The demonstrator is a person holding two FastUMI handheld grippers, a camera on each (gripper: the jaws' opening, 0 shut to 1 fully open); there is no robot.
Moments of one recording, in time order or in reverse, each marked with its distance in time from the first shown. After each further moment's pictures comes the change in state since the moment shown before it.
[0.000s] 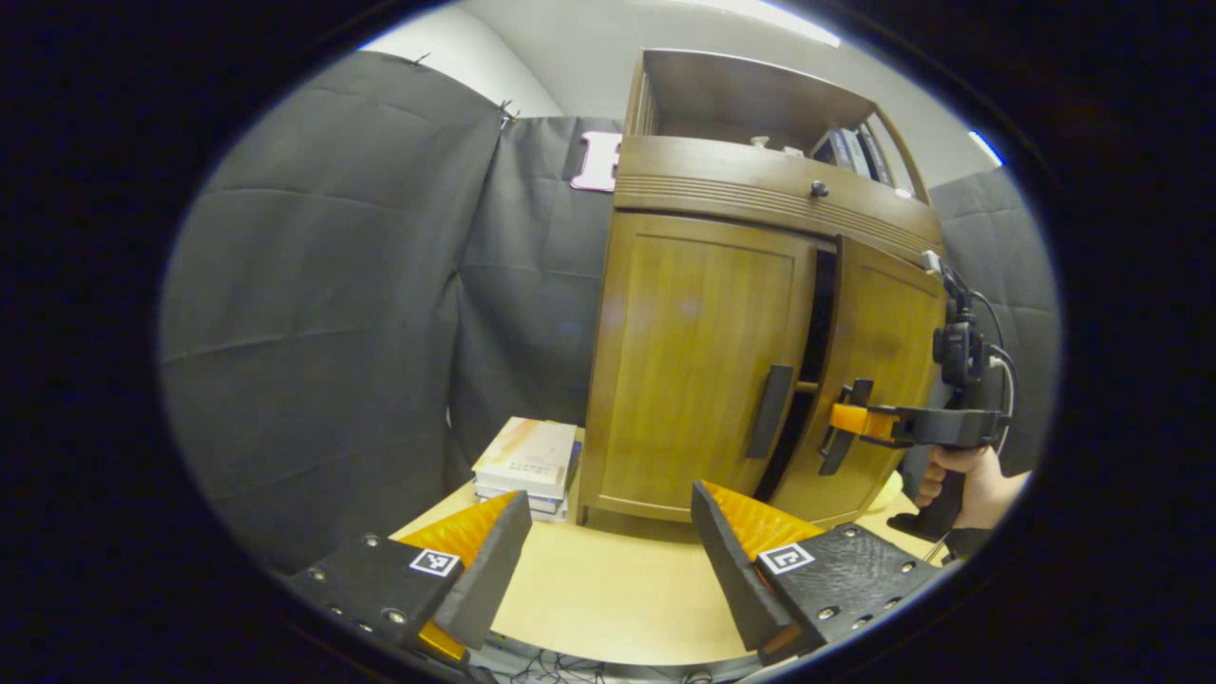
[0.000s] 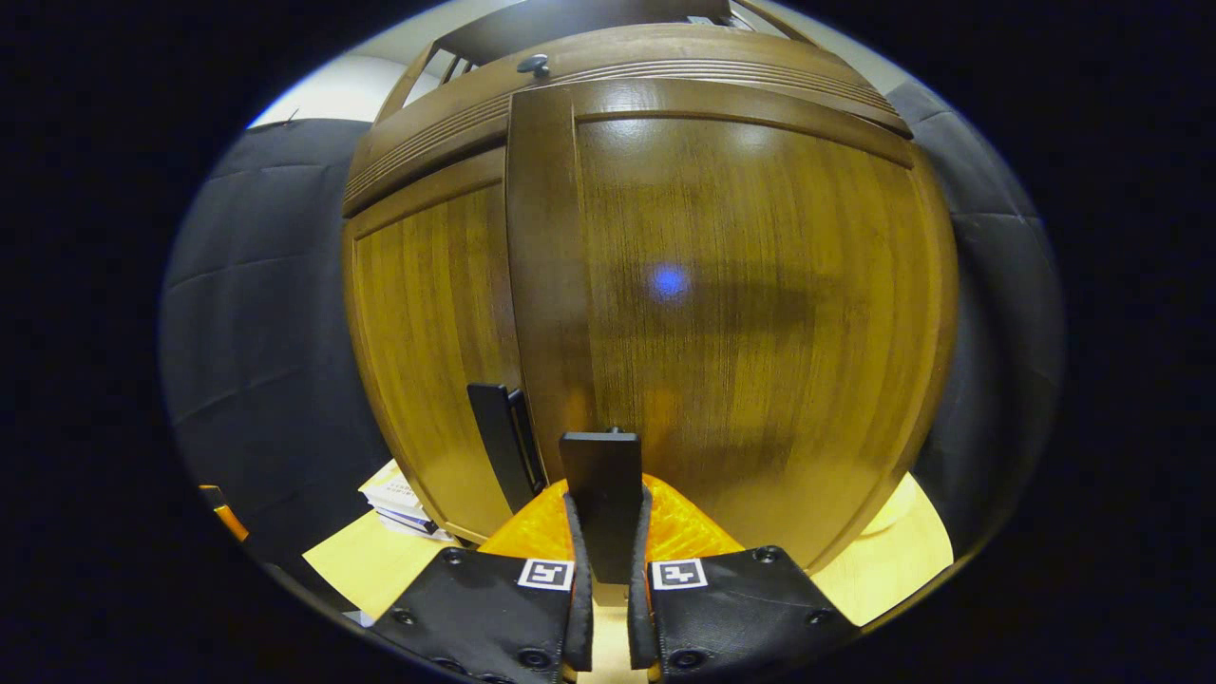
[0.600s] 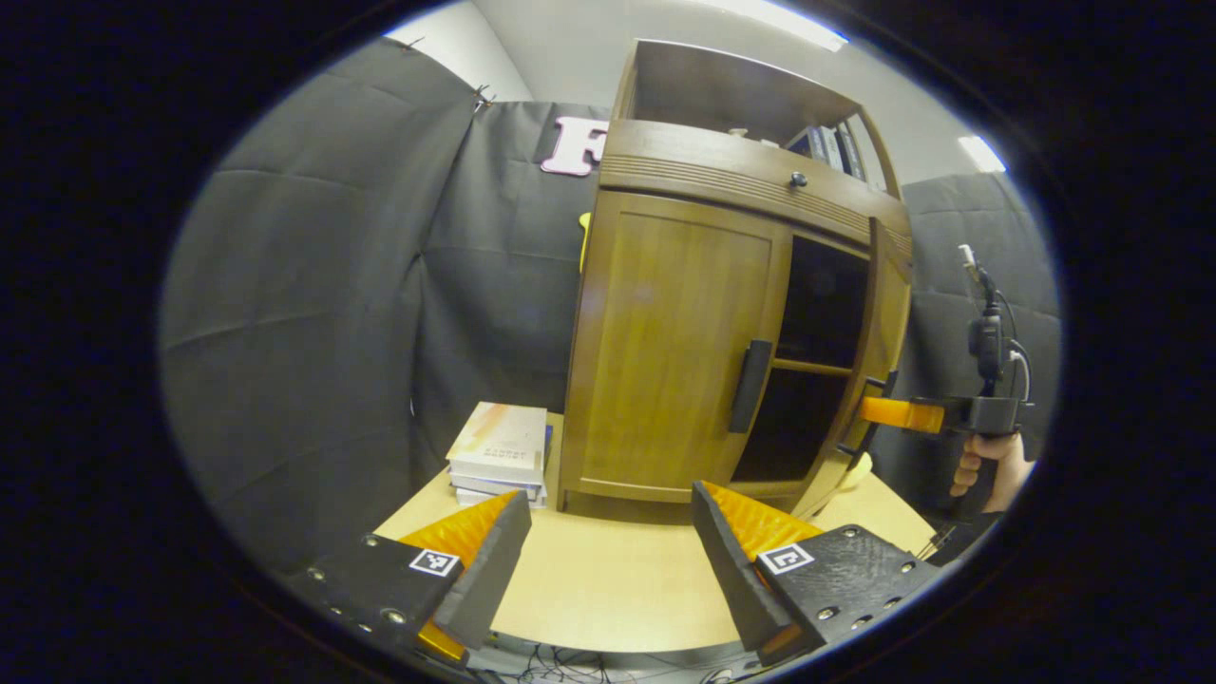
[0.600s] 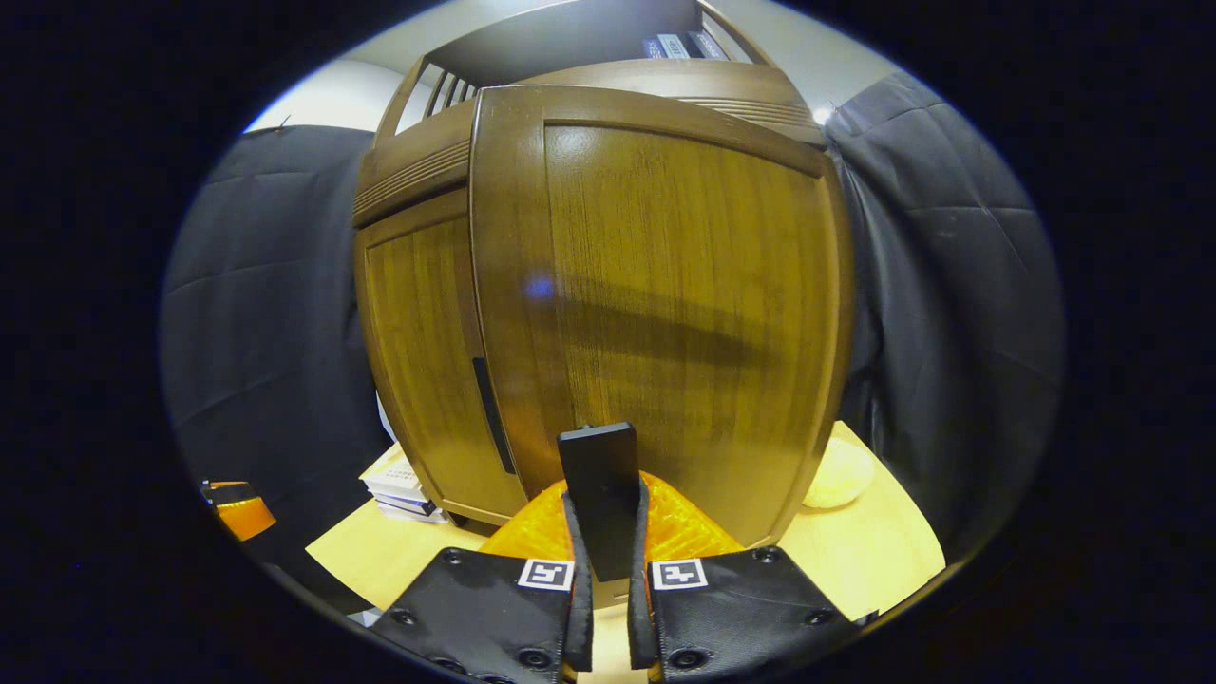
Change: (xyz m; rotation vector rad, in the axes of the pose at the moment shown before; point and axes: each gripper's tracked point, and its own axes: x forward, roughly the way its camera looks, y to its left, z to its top) left arm 0.002 0.022 -0.032 0.036 0.067 -0.116; right arm -0.080 -0.024 -0.021 0.033 -0.004 -0.049
